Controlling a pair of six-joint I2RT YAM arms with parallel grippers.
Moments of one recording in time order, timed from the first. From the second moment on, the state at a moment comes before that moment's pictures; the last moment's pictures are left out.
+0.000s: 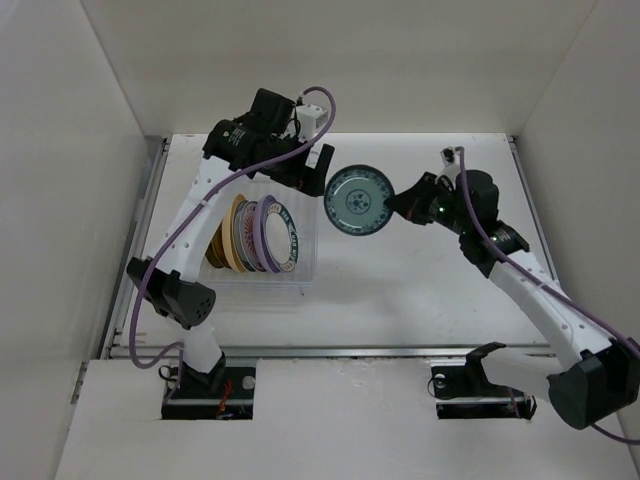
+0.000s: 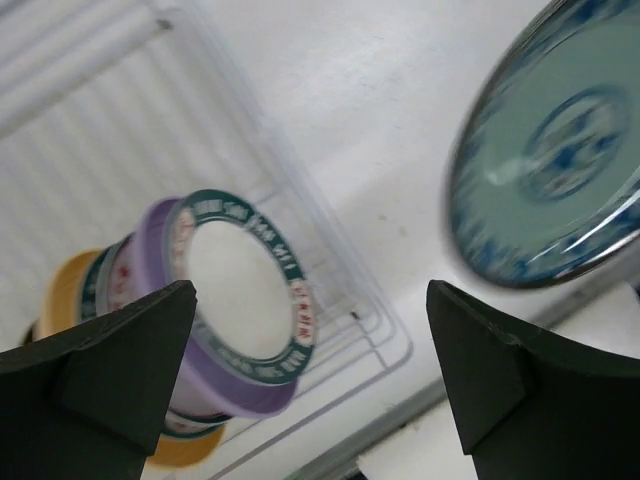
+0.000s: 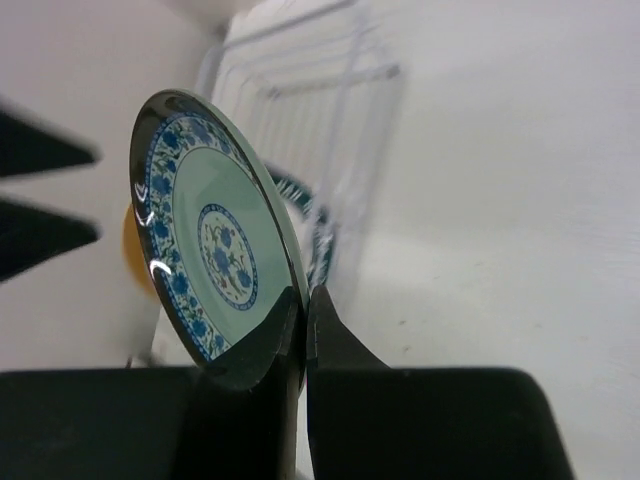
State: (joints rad) left arm -0.51 1.76 2.11 -1.22 0.21 0.00; right arm 0.38 1.14 0.98 -0.11 -0.32 0.67
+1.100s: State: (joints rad) left arm -0.55 1.85 1.92 -1.31 -0.21 0.13; right arm -0.01 1.40 0.64 -0.14 0.21 1.14
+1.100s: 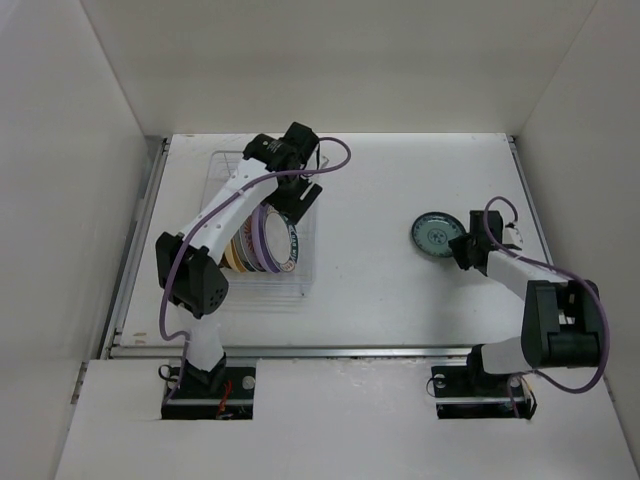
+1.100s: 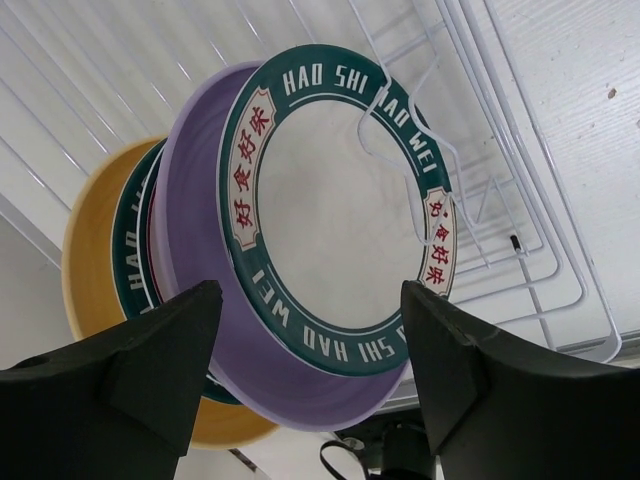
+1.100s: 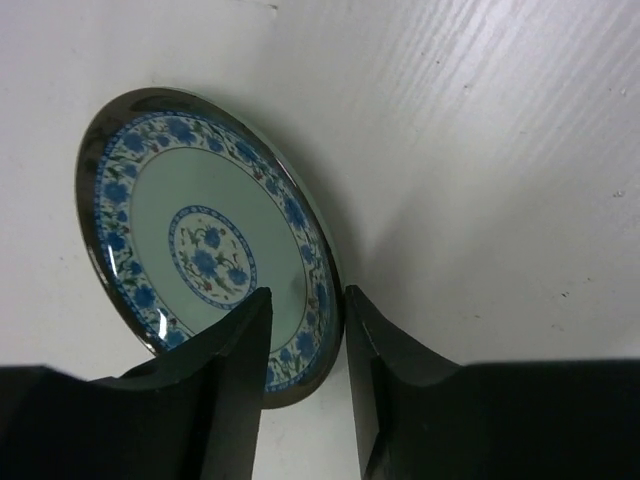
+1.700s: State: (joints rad) left arm -0.55 1.96 1.93 -1.35 -0.29 0.12; right arm -0.01 1.18 0.64 -0.24 0.20 1.11
